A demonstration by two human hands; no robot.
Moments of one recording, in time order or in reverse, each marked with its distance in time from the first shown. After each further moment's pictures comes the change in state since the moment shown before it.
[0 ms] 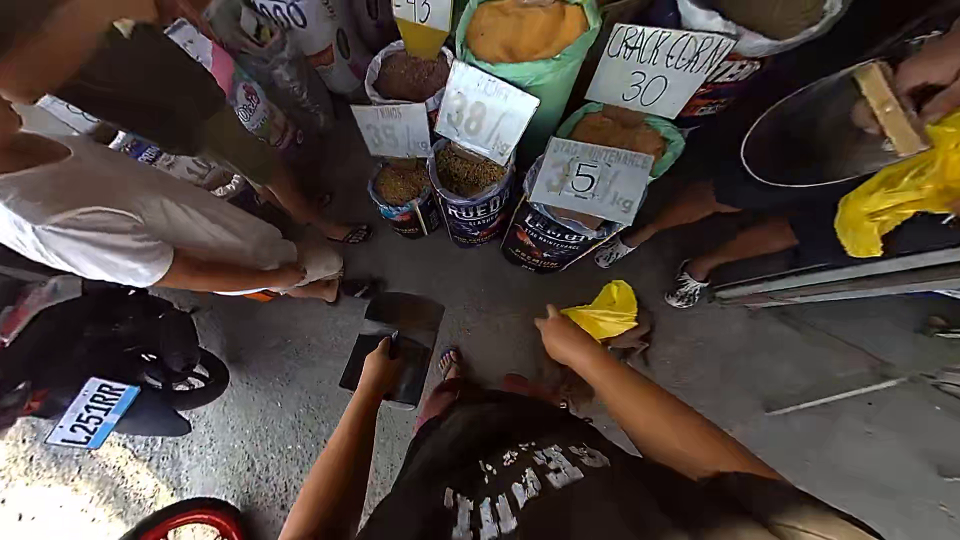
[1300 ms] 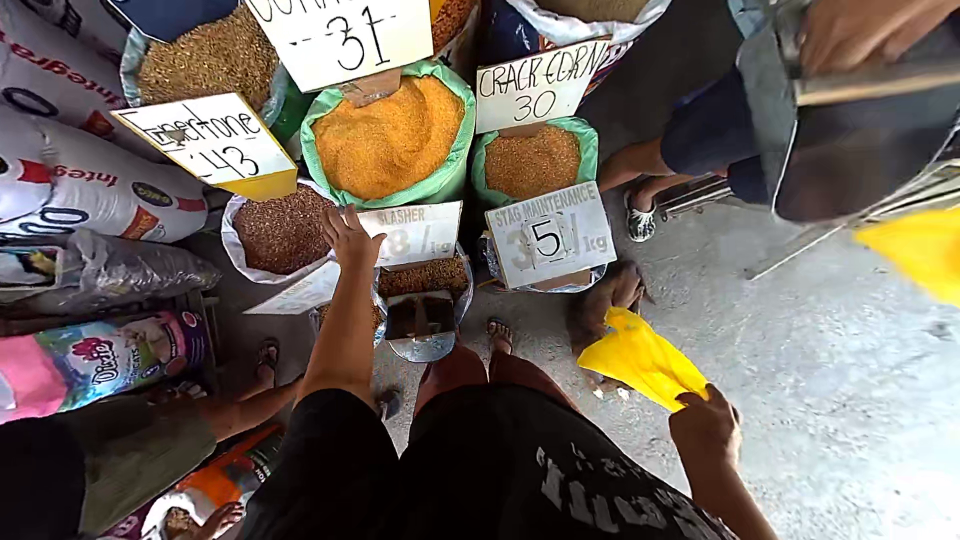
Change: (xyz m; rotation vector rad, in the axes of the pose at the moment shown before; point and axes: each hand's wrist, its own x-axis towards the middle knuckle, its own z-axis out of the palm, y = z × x) left_hand 0.498 0.505 -0.231 0.530 0.399 0.741; right_hand 0.068 0.021 -0.092 0.891 0.758 1.114
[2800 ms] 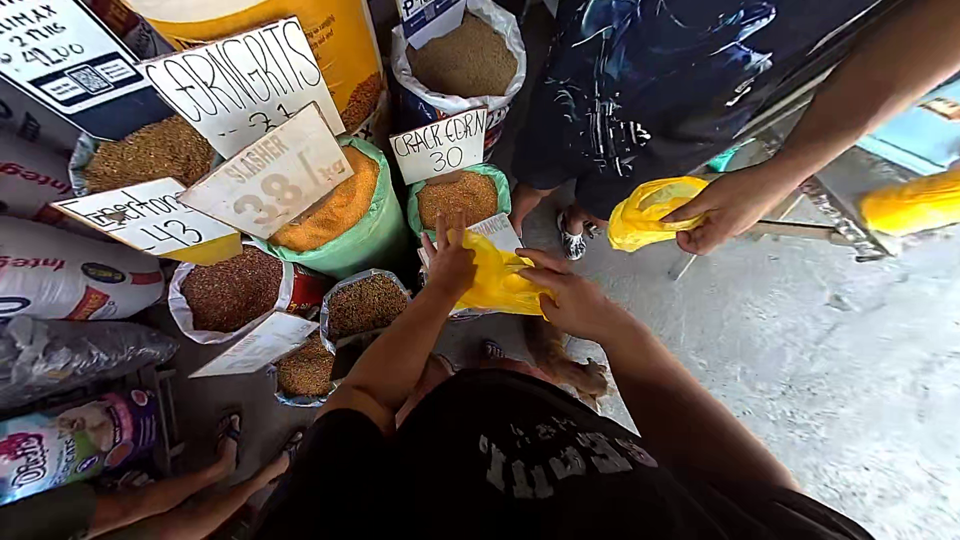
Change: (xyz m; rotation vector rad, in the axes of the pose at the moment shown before) left_hand -0.120 0.295 -0.009 -0.082 -0.317 0.678; right_hand 0.083 -0.167 -0.124 0.130 -0.258 -1.019
